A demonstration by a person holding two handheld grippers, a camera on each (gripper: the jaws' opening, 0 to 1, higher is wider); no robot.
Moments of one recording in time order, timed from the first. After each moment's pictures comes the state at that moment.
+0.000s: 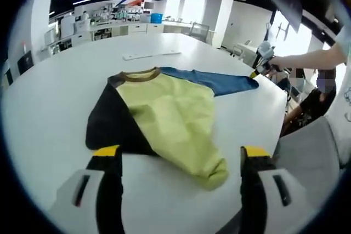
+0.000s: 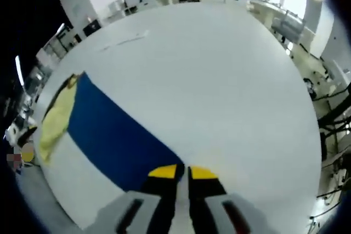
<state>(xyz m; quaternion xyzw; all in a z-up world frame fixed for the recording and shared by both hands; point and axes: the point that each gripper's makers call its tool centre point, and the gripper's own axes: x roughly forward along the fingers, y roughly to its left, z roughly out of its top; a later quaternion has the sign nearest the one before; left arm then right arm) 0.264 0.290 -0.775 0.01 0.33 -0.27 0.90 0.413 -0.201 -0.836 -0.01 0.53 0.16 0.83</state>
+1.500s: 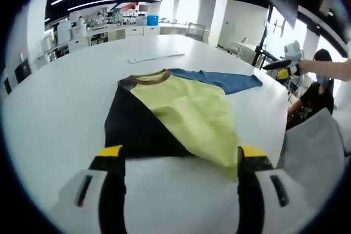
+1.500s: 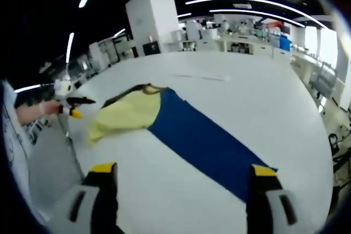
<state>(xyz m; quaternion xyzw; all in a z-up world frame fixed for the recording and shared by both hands) 0.284 0.330 -0.777 0.03 0.32 -0.30 0.90 0.318 -0.072 -0.751 -0.04 0.35 0.33 0.87</state>
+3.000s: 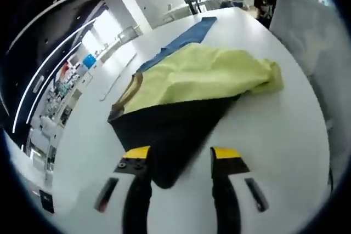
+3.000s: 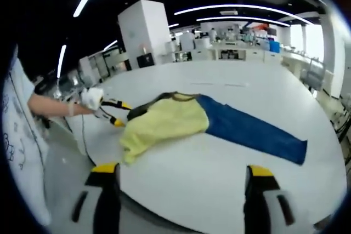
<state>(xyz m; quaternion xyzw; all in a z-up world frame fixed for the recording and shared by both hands) 0.330 0.368 -0.822 0.39 0.20 -0.46 0.77 0.217 0.052 -0.729 0.01 0.32 0.28 0.90</state>
